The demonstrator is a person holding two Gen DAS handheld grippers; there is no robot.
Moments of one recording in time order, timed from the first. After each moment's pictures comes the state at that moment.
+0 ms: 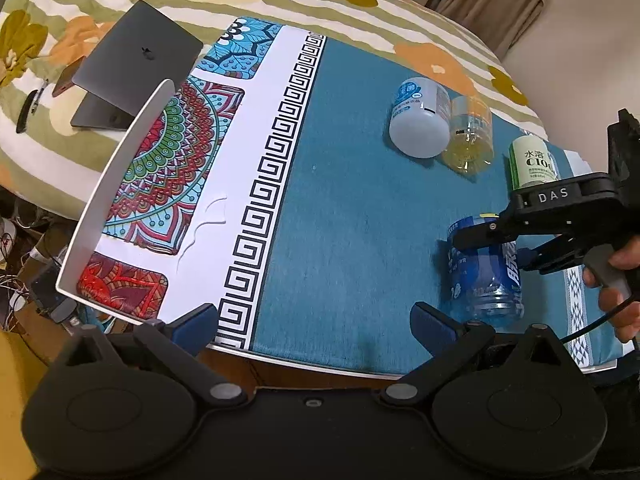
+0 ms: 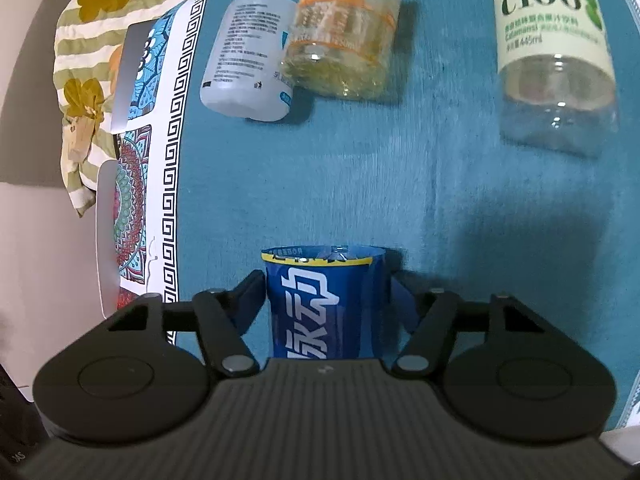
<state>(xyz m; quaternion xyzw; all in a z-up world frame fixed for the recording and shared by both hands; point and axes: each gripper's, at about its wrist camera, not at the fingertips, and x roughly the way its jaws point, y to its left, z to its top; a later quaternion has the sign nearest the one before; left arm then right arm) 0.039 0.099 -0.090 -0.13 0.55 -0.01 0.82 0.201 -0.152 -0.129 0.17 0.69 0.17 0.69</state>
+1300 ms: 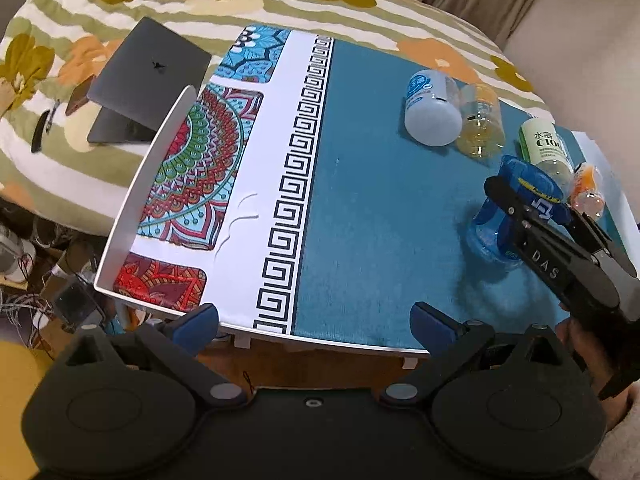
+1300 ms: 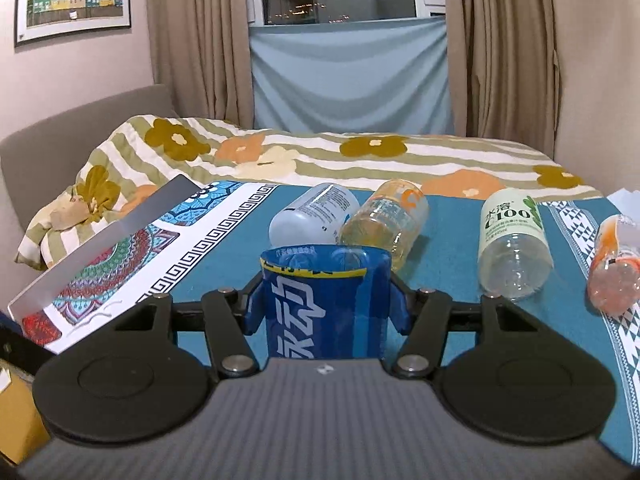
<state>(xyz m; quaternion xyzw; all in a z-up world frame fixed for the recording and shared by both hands) 0.021 0.108 -0.086 -0.08 0.54 -0.01 0.84 0.061 -0.115 -0.132 0.01 0.24 0.16 0.96</state>
